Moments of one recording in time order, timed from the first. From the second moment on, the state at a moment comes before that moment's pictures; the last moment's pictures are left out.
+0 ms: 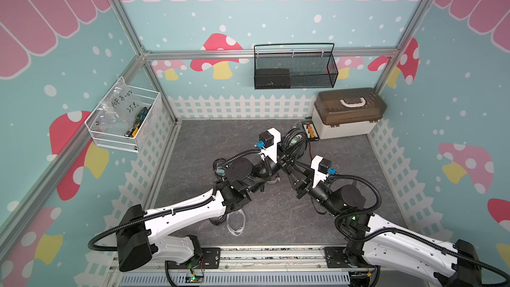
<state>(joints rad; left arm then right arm) -1.04 1.32 1.03 0.66 -0.14 -0.12 0.97 0.85 0.53 0.57 0.12 0.17</state>
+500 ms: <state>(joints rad) -1.04 1.34 1.03 0.69 -0.20 -0.10 0.97 0.88 0.56 0.59 0.11 0.18</state>
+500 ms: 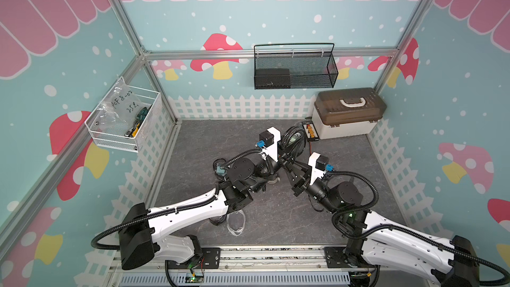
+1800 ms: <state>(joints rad) -0.99 1.35 1.01 0.73 -0.20 -0.19 0.98 0.87 0.62 0.51 0.24 0.18</state>
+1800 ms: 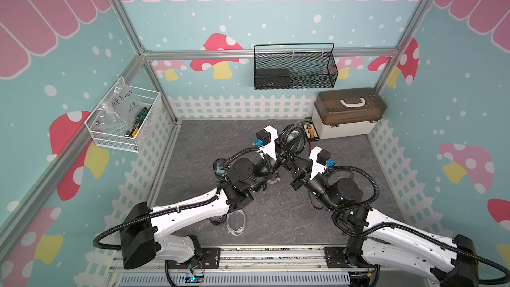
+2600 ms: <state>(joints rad) -0.68 1.26 0.88 0.78 0.18 -0.65 0.98 0.98 0.66 0.47 0.15 0.13</state>
